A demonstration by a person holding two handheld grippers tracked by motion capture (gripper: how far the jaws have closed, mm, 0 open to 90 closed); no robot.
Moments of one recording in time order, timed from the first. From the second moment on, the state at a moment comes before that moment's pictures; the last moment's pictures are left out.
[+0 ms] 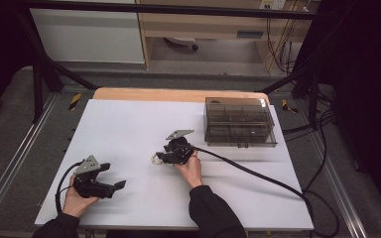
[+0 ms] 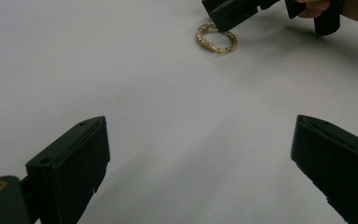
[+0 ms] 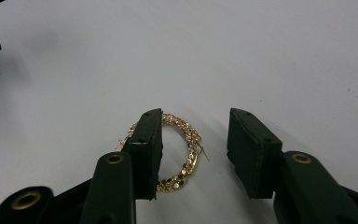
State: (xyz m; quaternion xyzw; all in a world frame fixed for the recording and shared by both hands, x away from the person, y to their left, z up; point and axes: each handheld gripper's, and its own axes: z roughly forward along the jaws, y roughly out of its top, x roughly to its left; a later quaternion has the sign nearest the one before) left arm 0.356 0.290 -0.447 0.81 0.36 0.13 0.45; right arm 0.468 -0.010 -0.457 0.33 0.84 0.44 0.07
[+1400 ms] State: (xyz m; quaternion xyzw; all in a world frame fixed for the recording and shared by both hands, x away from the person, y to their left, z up) left arm 0.356 0.289 -0.446 0.81 0.36 0.13 0.45; right arm 0.458 -0.020 -0.429 0.32 0.84 0.43 0.07
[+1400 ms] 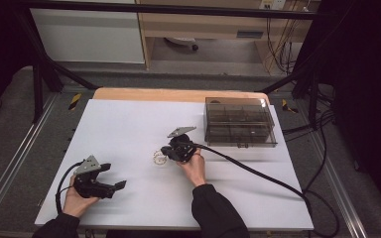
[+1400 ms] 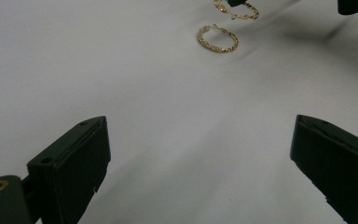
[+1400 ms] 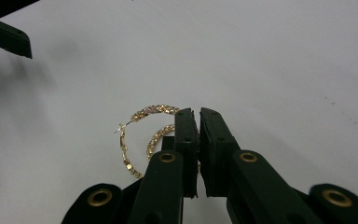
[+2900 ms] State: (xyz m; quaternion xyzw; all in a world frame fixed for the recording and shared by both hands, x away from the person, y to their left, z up) left arm 0.356 0.289 -0.447 0.81 0.36 0.13 0.44; right arm 0.410 -0.144 -0.371 0.37 0.81 0.43 0.12
